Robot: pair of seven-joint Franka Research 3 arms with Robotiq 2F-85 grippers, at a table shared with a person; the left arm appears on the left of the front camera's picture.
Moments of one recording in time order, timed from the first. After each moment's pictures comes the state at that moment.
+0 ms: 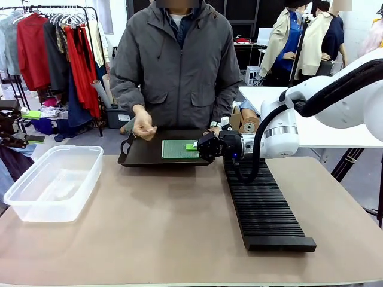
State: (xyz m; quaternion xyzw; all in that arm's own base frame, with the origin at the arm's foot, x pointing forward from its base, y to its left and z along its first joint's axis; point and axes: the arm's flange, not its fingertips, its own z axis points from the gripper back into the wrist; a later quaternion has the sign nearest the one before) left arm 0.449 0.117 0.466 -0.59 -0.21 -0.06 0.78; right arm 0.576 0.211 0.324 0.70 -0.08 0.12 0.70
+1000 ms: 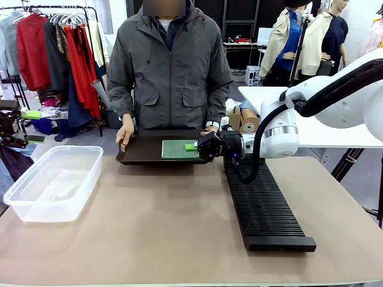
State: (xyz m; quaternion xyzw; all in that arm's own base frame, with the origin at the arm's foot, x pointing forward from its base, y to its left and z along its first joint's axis) left arm 0.449 0.117 0.466 -0.59 -0.21 -0.06 0.78; right arm 0.576 0.211 0.324 0.70 -0.08 0.12 0.70
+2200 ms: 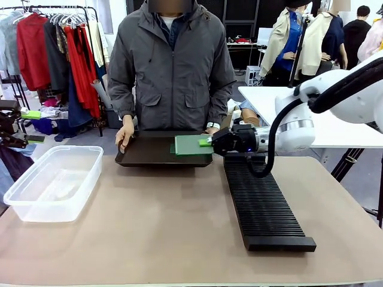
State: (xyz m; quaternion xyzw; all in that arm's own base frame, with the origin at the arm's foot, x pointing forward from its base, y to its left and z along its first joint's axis) left arm 0.449 0.117 0.466 -0.59 -0.21 -0.06 0.78; right arm 0.583 0.155 0.351 0.69 -0.10 0.16 0.70
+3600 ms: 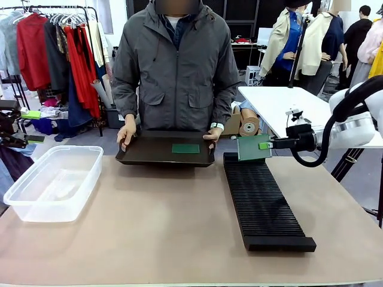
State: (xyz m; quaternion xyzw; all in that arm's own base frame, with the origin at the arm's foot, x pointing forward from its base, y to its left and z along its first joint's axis) left arm 0.449 0.117 0.466 -0.59 -0.21 -0.06 0.78; right arm 0.621 -0.040 0.323 0.62 -0.30 0.43 0.59
